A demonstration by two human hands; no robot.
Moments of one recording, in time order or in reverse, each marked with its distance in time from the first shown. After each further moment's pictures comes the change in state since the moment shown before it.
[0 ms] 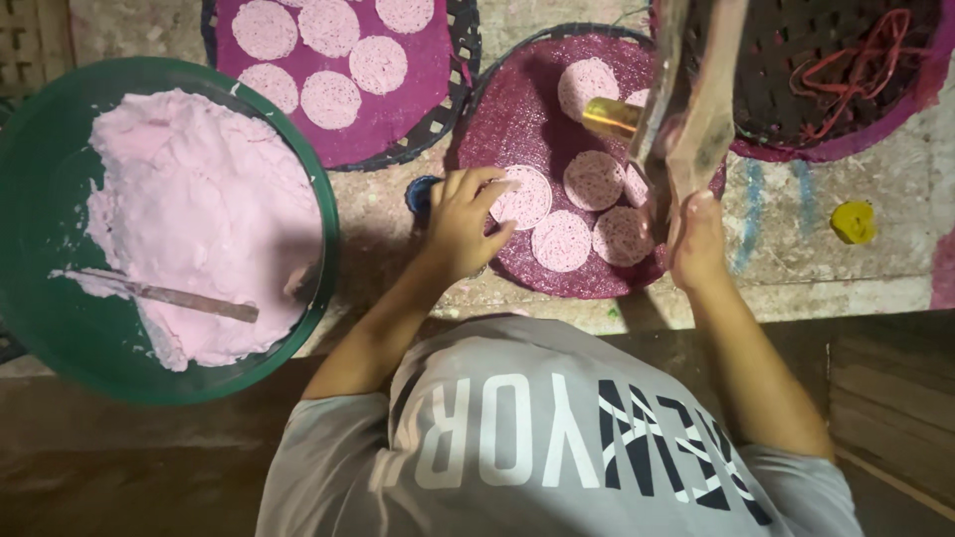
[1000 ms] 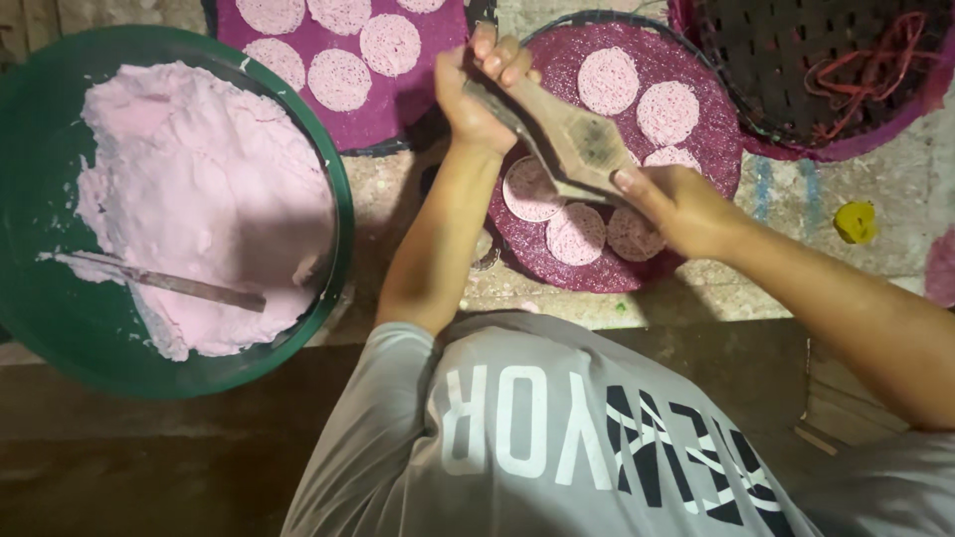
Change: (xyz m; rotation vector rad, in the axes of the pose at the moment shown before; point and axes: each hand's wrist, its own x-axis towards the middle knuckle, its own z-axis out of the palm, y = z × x) left_hand 0.124 -0.062 0.038 -2.307 0.194 -0.010; right_hand 0.053 -0.093 0.073 -1.084 -0.476 0.503
